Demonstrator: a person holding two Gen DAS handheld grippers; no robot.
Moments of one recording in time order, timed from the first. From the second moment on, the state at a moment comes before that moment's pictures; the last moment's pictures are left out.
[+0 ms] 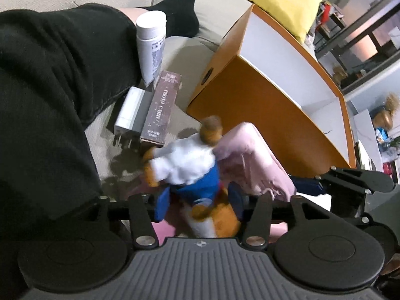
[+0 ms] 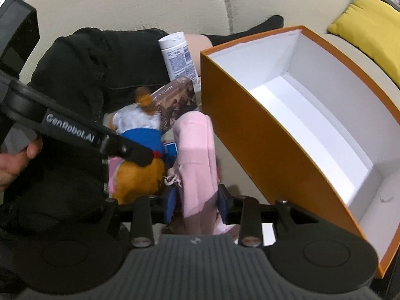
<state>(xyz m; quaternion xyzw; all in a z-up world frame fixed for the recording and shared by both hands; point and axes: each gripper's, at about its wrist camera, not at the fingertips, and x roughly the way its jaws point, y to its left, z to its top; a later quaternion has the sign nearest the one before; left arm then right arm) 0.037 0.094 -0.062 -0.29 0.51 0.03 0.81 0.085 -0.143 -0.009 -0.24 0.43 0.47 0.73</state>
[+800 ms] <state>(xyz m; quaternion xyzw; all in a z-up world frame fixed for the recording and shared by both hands) 0.033 0.081 -0.063 -0.26 0.50 0.02 0.83 0.089 -0.134 -0.017 -0.22 0.44 0.49 0.72</state>
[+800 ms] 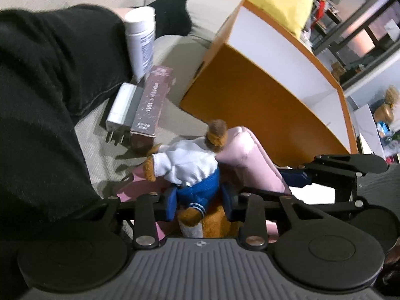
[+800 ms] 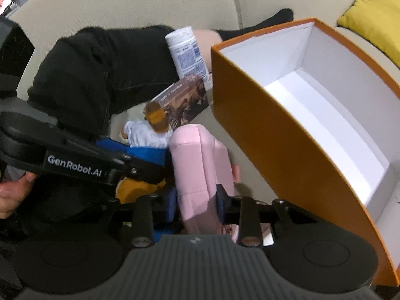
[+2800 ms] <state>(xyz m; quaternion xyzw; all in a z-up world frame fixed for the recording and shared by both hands) 0.301 -0.011 -0.071 -0.11 0.58 -0.17 0.79 0.247 -0.201 -0.026 -0.11 0.45 0.20 0.86</state>
